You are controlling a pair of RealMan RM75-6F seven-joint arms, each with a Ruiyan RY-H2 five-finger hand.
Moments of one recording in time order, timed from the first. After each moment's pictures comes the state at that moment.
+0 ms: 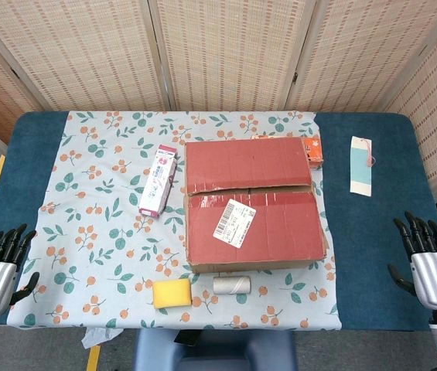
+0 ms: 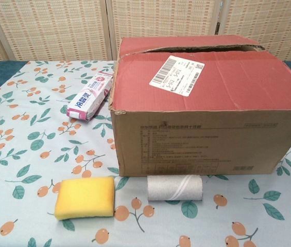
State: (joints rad) left arm -0.11 -1.16 -0.02 -1.56 1.56 1.49 0.10; right arm 0.06 -1.14 0.05 -1.62 -1.52 1.52 -0.14
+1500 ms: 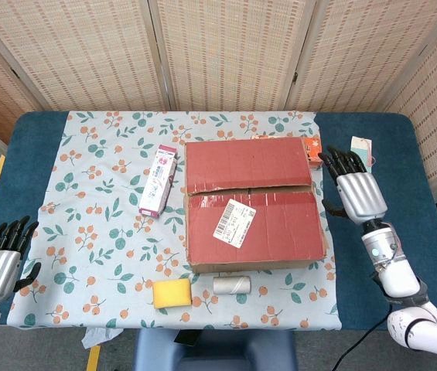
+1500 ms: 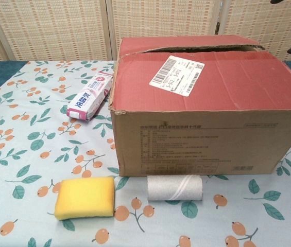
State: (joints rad) left arm -0.17 -1.19 -0.05 -1.46 1.50 1.40 0.06; right arm 0.55 -1.15 0.30 -1.68 -1.13 1.05 -0.28
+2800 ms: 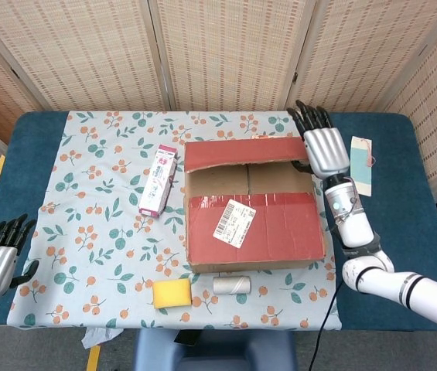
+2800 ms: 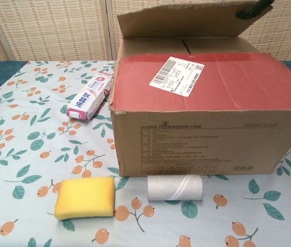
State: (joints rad) left arm -0.20 -1.17 -0.05 -1.45 1.46 1.34 -0.02; right arm 0.82 -1.35 0.42 -1.37 -1.04 0.98 -0.25
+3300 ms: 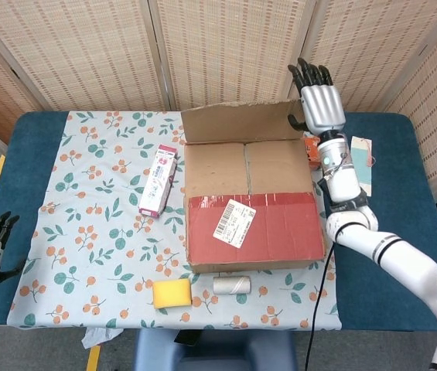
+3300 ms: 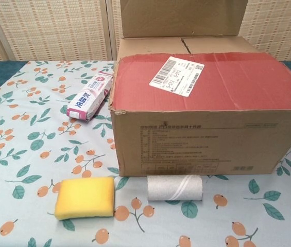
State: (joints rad) left arm -0.22 -1.13 -0.08 -1.44 1.34 1.24 -0.10; right arm 1.05 -1.47 0.49 -0.91 -0.93 0.77 -0.22
